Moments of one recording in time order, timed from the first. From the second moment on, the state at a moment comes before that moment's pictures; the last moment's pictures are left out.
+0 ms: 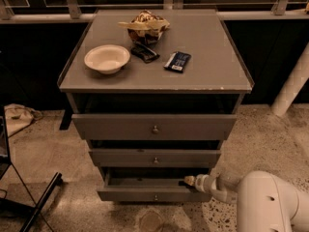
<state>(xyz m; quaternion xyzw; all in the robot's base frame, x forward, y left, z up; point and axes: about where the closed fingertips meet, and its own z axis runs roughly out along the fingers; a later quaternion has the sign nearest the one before) 0.629 -0.214 0.175 0.06 0.92 0.29 0.26</state>
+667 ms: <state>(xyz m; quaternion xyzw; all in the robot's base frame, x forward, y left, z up) 0.589 -0.226 0.175 0.06 0.93 0.29 0.21</state>
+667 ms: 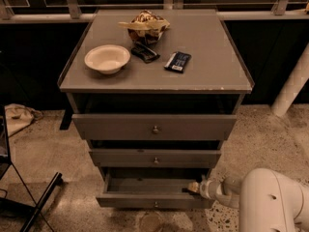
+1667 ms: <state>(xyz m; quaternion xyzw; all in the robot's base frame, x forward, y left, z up) 0.519 -0.240 0.188 0.04 0.93 0.33 0.16</state>
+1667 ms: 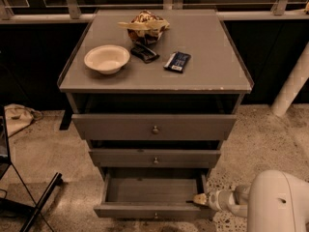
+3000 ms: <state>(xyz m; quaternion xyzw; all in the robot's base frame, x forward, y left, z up) 0.492 -0.219 0.170 0.02 0.94 0.32 0.12</state>
